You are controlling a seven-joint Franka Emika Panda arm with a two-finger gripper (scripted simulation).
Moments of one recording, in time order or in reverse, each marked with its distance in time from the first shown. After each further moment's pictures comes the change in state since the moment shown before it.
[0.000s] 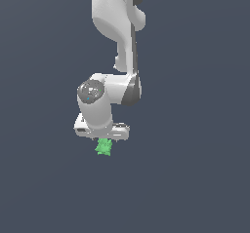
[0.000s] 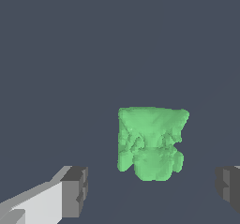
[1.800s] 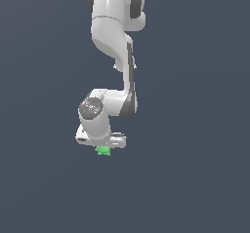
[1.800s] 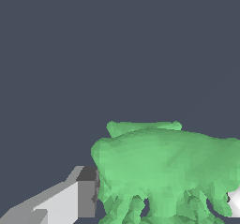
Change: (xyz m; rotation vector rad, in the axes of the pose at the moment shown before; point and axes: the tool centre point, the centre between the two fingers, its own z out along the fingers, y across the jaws) arm 0.010 0.010 0.059 0.002 0.004 0.007
